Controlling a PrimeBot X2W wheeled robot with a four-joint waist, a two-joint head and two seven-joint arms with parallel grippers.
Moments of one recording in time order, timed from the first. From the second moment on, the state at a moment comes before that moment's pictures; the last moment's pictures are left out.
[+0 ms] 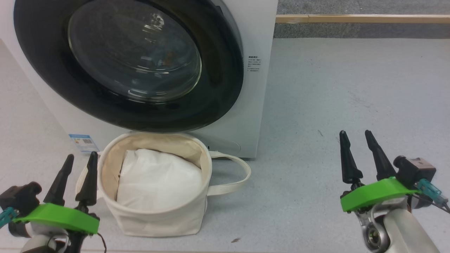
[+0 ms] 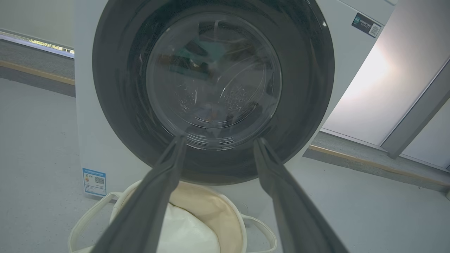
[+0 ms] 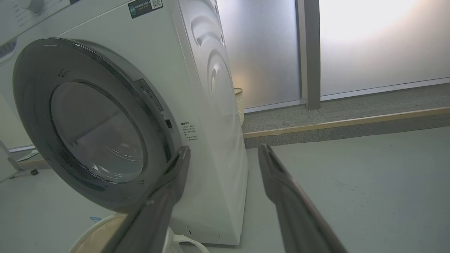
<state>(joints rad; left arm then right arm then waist) -0.25 0.34 -0.13 0.43 -0.66 -0.12 -0.25 -0.22 -0.17 0.16 0.29 0.41 0.13 -0.25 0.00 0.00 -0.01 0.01</state>
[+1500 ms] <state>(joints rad) -0.17 0.25 -0.12 0.45 -0.83 -0.12 -0.18 -0.14 -0.14 0.12 0.36 0.61 0.13 -0.18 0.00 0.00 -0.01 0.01</state>
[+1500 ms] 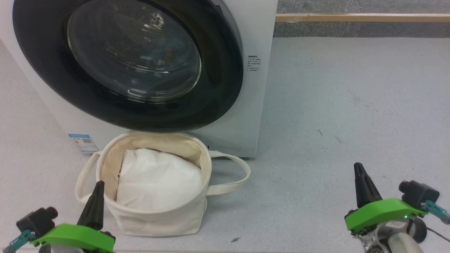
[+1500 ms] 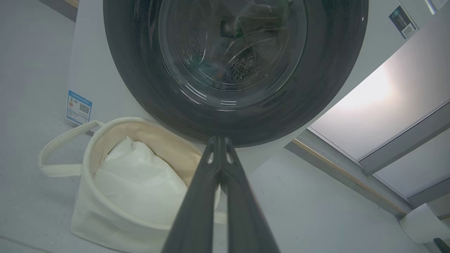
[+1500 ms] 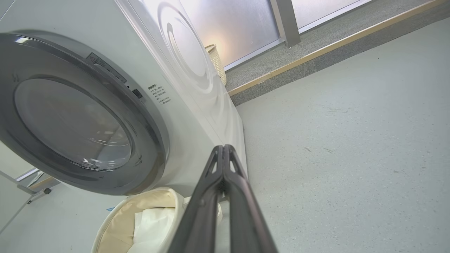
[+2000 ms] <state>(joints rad) -0.16 0.22 -0.09 0.42 -0.95 -0.11 -0.14 -0.14 -0.13 0.08 0.35 0.76 0.13 -0.14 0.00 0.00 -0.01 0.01</state>
